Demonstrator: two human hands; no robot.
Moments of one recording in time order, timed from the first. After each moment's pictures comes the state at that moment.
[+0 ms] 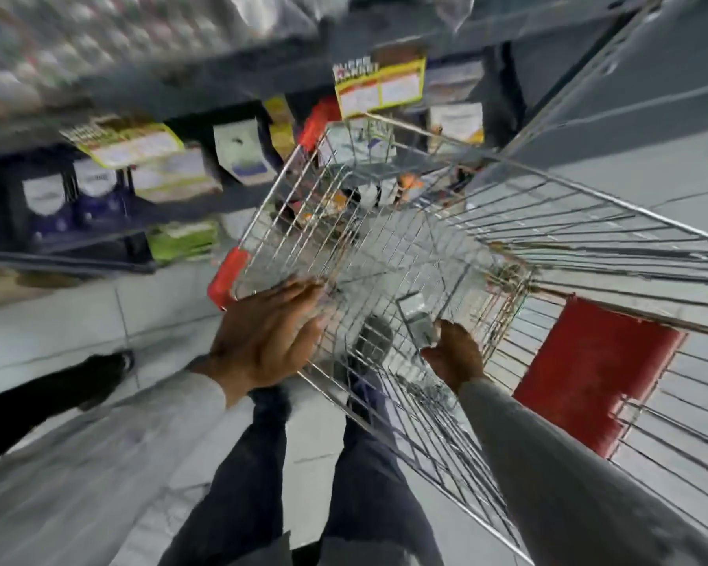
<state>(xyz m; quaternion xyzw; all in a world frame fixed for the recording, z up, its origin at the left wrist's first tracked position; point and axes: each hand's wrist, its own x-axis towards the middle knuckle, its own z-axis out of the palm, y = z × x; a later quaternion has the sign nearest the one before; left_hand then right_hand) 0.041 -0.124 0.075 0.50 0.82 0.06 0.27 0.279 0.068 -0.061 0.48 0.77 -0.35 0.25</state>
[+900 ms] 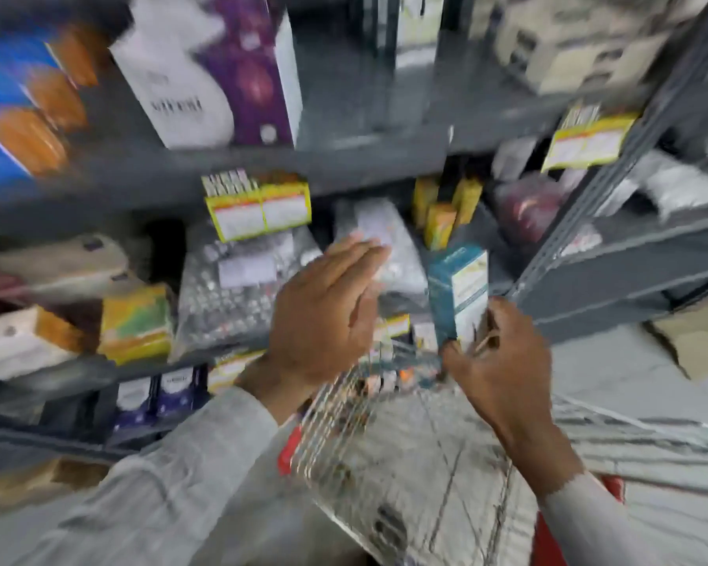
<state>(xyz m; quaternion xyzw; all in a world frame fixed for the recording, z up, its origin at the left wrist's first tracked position) -0.039 -0.007 0.361 0.55 0.73 0.37 -0.18 0.149 0.128 0.314 0.41 0.83 -0.24 -0.30</state>
